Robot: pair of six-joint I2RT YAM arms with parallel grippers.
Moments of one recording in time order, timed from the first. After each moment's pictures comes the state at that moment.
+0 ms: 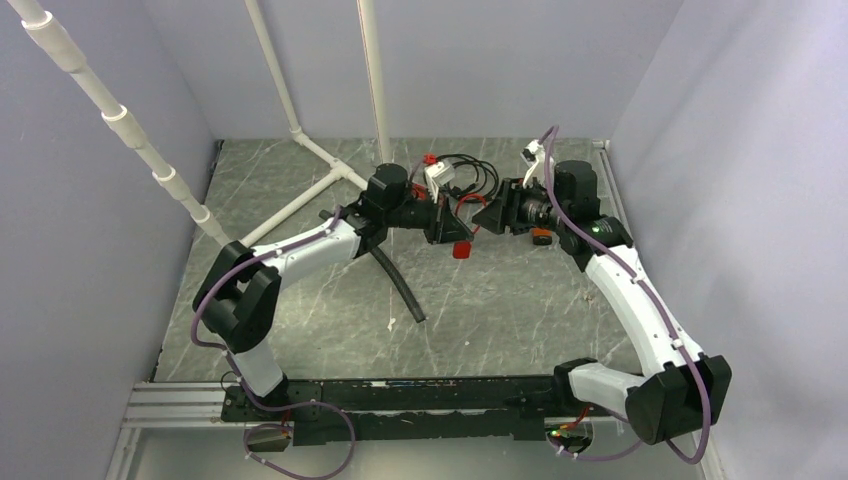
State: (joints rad) left arm -0.69 1.72 1.22 0.26 0.79 -0.38; right arm 0.24 1.14 1.08 -0.43 -0.58 0.32
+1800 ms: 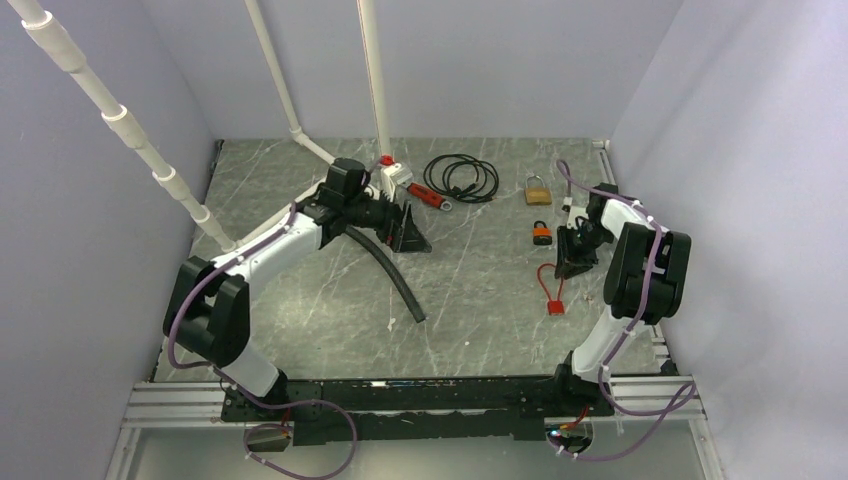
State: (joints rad) left arm -0.49 1.58 1.15 -0.13 0.87 -0.18; right arm -0.25 1.80 1.17 -0.86 -0.25 -0.22
